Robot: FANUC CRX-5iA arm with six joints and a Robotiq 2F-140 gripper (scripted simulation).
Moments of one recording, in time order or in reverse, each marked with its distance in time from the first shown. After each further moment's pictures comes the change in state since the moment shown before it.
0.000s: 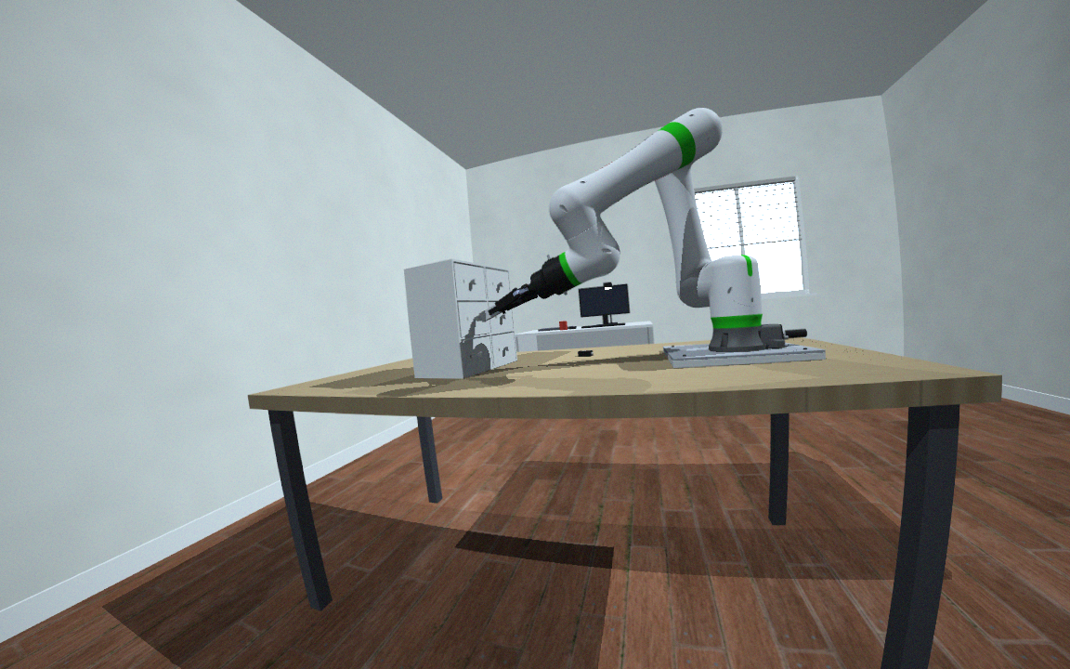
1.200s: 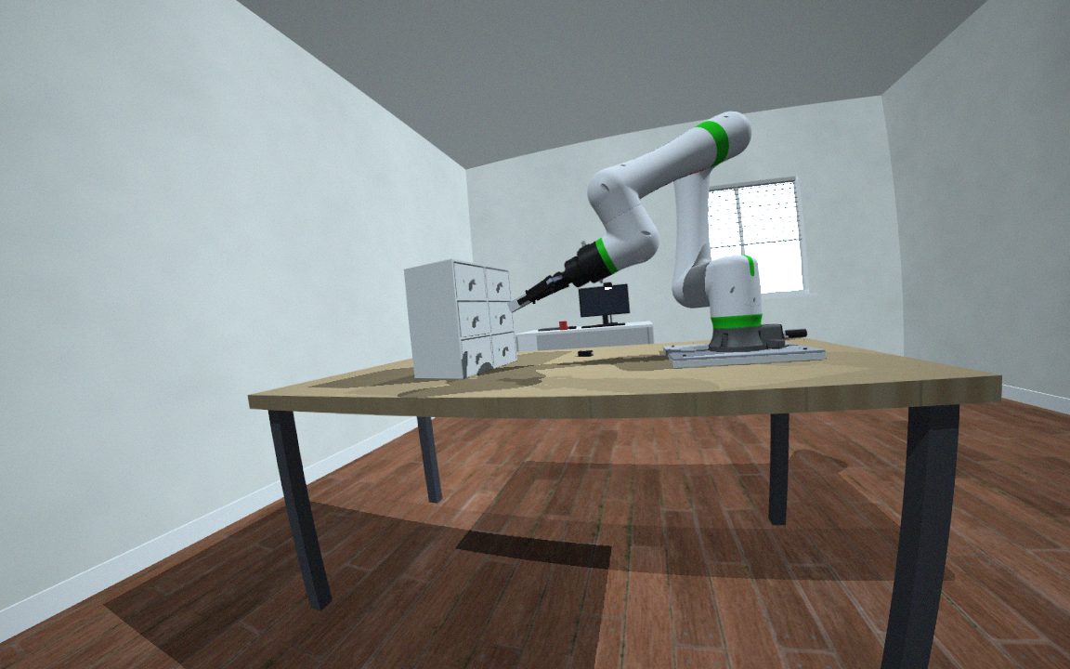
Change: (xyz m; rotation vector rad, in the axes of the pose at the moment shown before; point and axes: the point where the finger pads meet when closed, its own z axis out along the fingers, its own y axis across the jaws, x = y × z) arm 0.015 0.000 -0.097 0.000 0.000 0.000
